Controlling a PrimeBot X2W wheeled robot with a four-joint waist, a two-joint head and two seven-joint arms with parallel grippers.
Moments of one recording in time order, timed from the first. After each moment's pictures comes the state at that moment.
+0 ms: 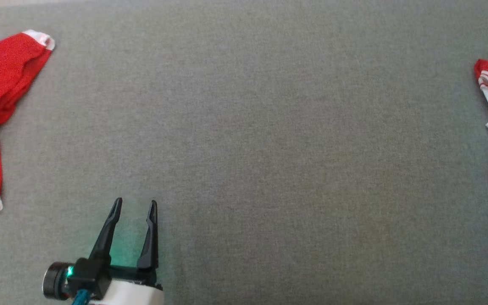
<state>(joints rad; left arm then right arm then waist) 0.05 0.07 -0.13 0.16 -0.10 -0.09 -0.25 -0.71 -0.40 -0.46 0.78 -0.17 0.12 -0.25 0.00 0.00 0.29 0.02</state>
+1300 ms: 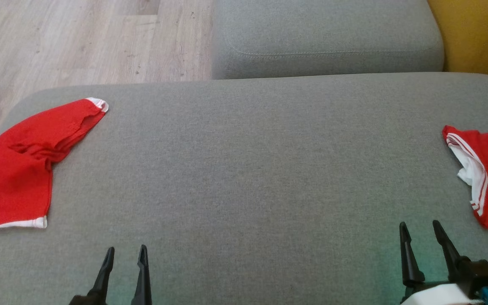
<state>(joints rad) 0.17 0.05 -0.10 0.26 -0.18 -0.05 -0.25 0.16 -0.04 -0.05 0.24 0.05 0.12 -0.25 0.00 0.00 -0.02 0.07</state>
